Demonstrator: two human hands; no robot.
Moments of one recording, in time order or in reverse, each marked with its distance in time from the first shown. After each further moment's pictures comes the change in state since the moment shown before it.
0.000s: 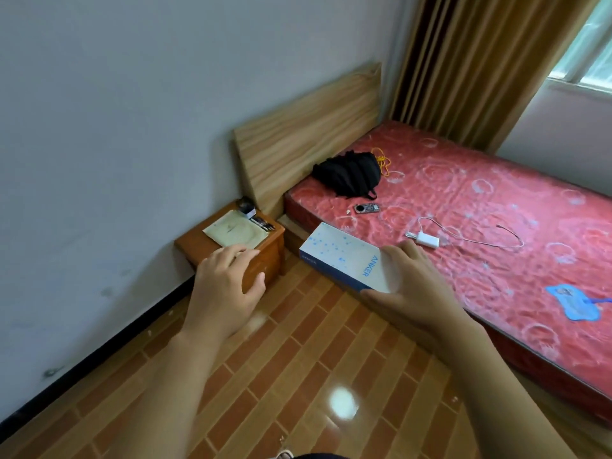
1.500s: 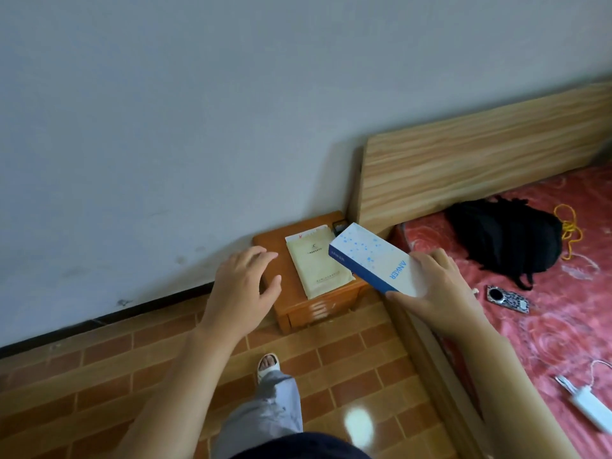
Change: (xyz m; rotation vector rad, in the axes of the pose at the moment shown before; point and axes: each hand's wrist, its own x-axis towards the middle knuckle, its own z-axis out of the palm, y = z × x) left_hand 0.254 -0.212 0.076 0.079 0.013 -0.483; right_hand 0.482 -0.003 0.180 0.165 -0.296 -0.271
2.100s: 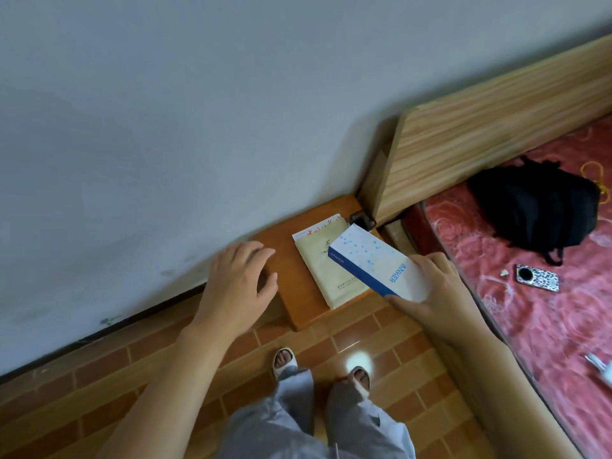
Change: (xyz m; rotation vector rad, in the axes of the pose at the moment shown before) left_hand 0.181 -0.175 0.042 0.076 -0.230 0.089; right_hand 0.164 -0.049 0.120 0.011 -0.139 0.227
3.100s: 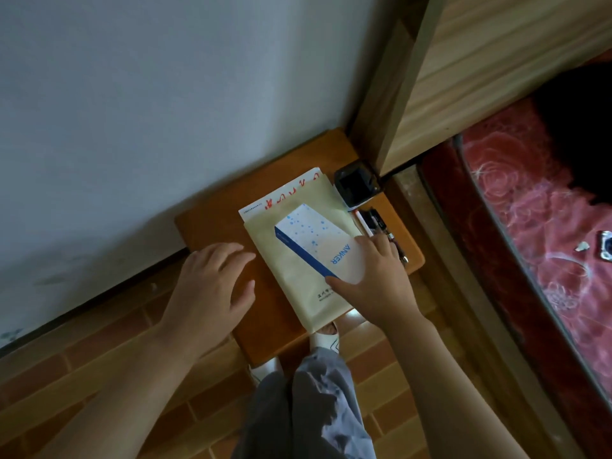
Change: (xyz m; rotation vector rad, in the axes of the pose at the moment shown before) left_hand 0.147 -0.054 0.289 0.029 -0.274 0.030; right_hand 0.206 0.146 0.265 -0.010 -0.168 0.233
